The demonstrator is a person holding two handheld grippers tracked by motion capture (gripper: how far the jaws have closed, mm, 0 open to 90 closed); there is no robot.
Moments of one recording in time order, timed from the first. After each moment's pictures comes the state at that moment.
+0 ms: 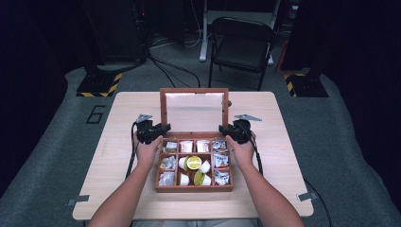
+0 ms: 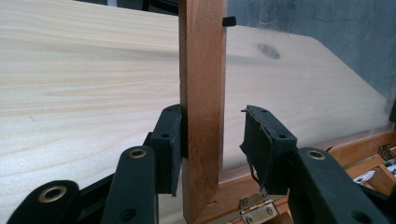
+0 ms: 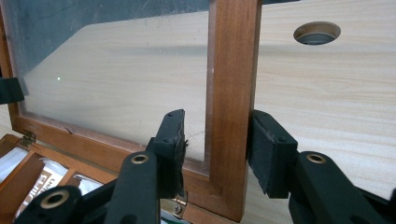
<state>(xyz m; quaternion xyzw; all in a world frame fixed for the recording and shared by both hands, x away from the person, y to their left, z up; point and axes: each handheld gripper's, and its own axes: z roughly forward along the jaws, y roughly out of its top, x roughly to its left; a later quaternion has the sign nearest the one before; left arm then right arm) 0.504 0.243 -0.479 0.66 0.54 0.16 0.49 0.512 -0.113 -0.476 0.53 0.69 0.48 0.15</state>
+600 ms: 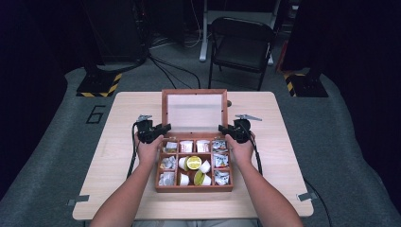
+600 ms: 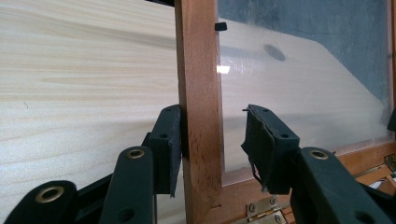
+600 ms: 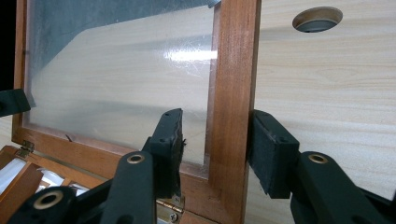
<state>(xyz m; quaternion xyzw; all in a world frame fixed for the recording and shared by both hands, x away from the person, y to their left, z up) 0.510 0.243 -0.487 0.65 0.56 0.14 0.49 0.518 -0.114 -0.482 0.55 0.67 0.48 0.13</state>
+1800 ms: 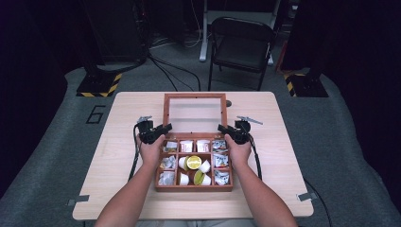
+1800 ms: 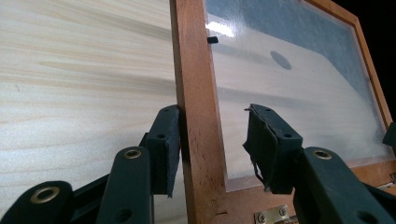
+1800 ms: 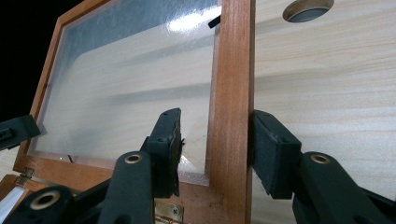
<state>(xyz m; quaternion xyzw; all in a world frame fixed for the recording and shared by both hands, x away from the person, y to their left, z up) 0.514 0.240 -0.500 0.61 0.60 0.13 0.51 0.521 -0.113 -0.497 0.59 0.62 0.50 0.11</state>
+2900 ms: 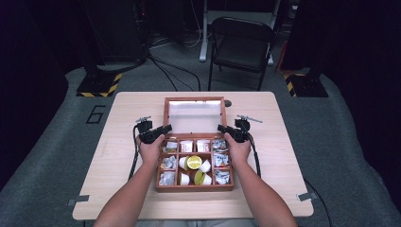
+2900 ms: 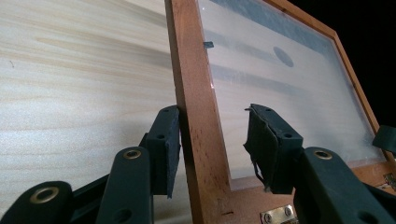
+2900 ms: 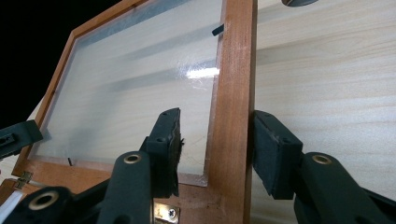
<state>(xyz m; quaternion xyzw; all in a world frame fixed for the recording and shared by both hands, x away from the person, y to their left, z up) 0.519 0.243 -0.506 0.60 0.62 0.10 0.51 0.529 -0.114 -0.500 0.61 0.62 0.49 0.08</state>
